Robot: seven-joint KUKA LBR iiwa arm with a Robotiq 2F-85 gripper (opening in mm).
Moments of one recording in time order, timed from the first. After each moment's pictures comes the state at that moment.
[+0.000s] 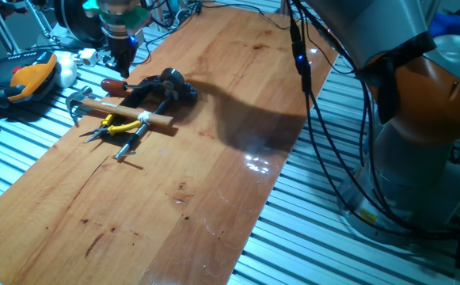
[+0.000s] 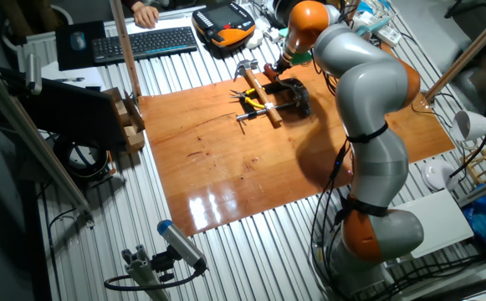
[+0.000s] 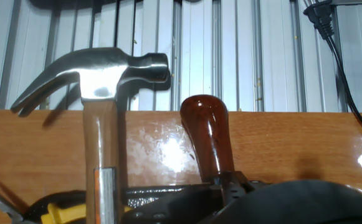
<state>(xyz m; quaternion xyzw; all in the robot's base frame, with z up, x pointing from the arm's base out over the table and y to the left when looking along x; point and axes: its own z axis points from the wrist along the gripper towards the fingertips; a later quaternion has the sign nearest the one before) 0.780 -0.062 0.093 -0.02 0.99 -0.01 0.12</state>
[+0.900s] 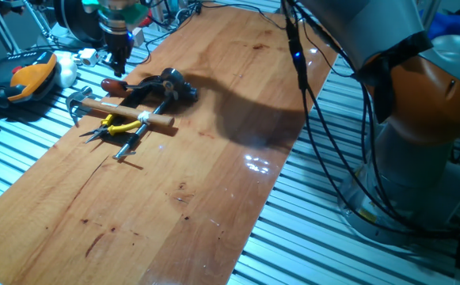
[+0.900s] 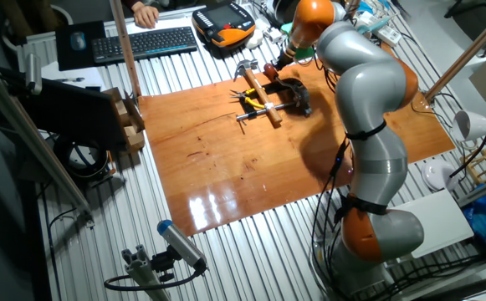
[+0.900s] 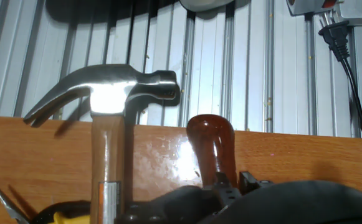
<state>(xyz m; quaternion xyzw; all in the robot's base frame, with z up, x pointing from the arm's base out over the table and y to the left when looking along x) 0.794 -0.059 0.097 -0.05 0.99 0.01 0.14</state>
